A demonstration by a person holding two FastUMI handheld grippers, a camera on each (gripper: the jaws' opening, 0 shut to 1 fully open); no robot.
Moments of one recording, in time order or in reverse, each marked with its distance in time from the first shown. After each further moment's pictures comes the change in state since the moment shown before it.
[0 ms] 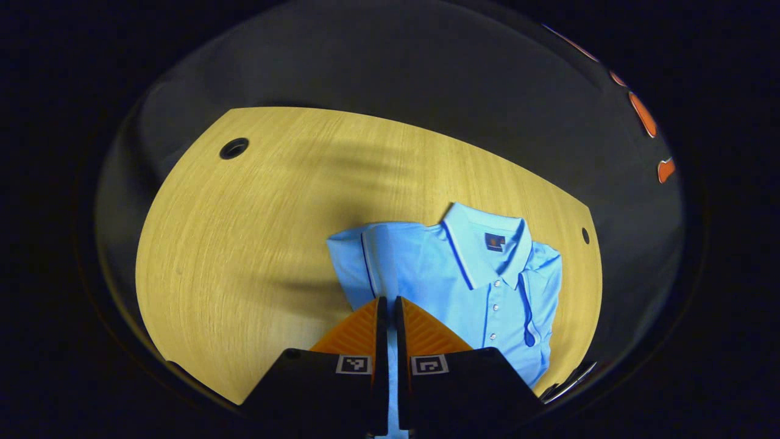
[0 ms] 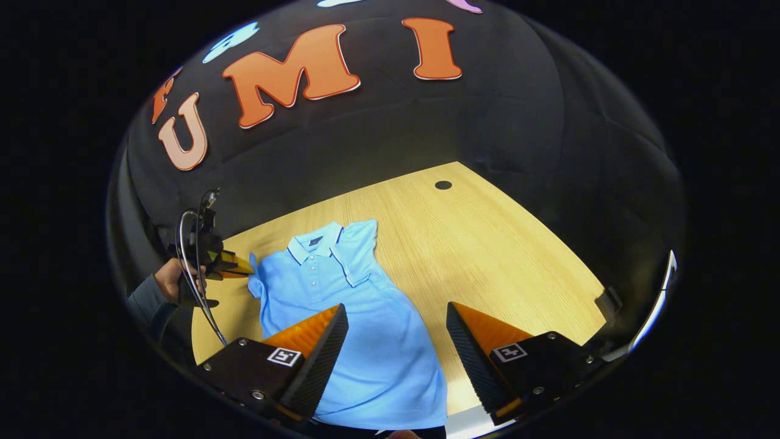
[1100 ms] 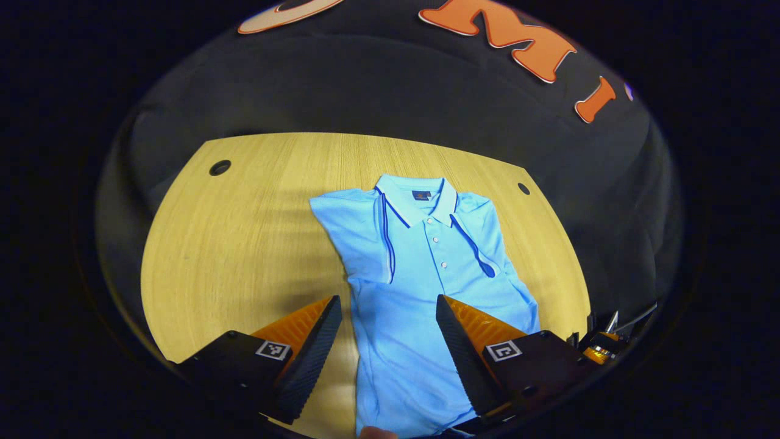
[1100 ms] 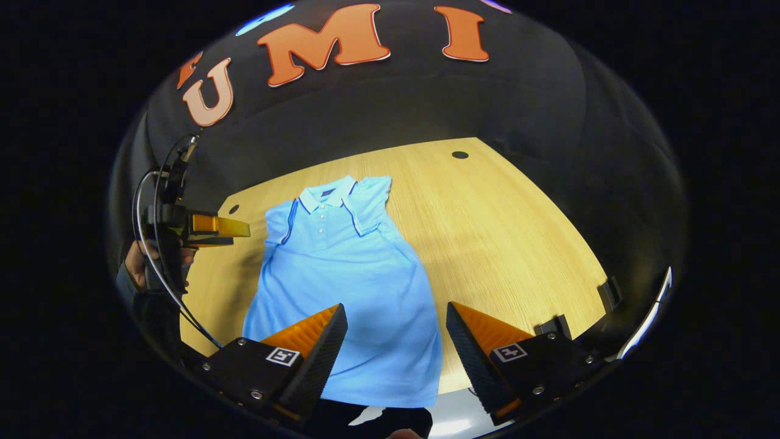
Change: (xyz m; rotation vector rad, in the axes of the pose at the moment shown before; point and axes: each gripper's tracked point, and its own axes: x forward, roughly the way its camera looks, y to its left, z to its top) left arm -0.110 -0.015 -0.109 0.237 -0.114 -0.121; right arm -0.020 0.008 -0.082 -0.138 0.146 0.063
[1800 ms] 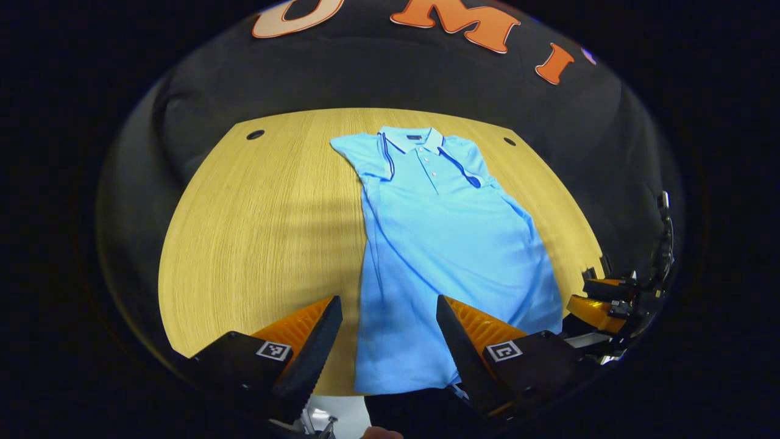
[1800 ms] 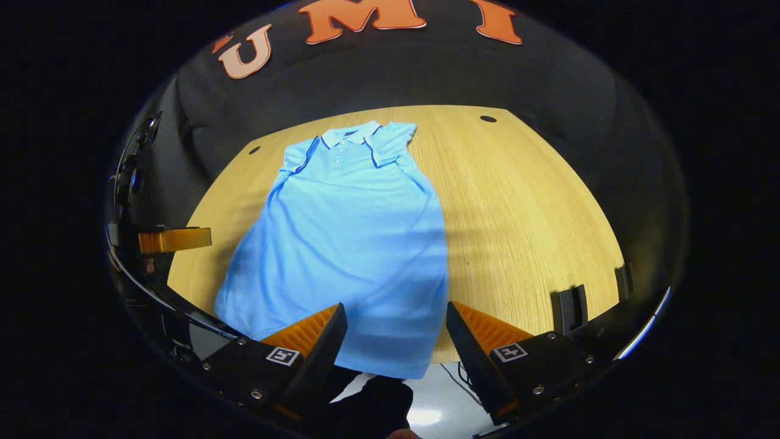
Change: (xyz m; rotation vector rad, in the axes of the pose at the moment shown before) left arm -0.091 -0.012 -0.172 0.061 0.071 0.058; right arm 0.006 -0.008 -0.093 -0.146 0.144 0.078
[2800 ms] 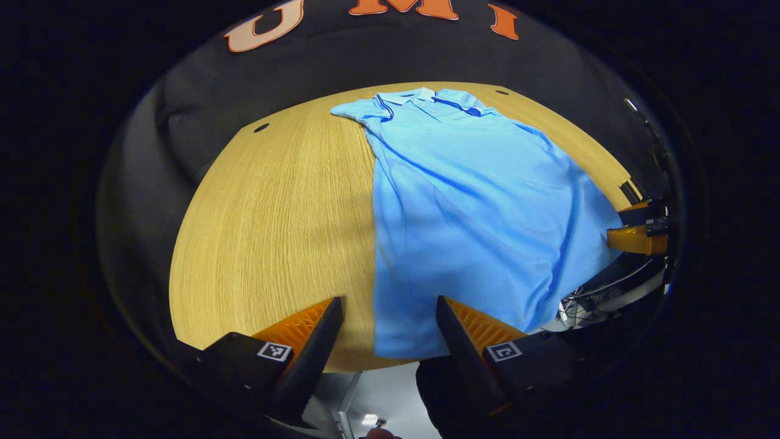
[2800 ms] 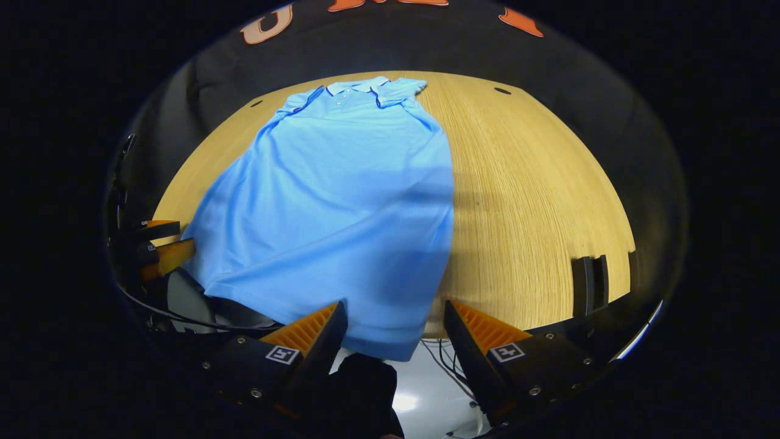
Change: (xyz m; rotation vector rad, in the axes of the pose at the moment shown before) left arm 0.023 0.030 -0.114 0.194 -0.024 0.148; right arm 0.032 -0.013 -0.069 -0.120 0.100 -0.032
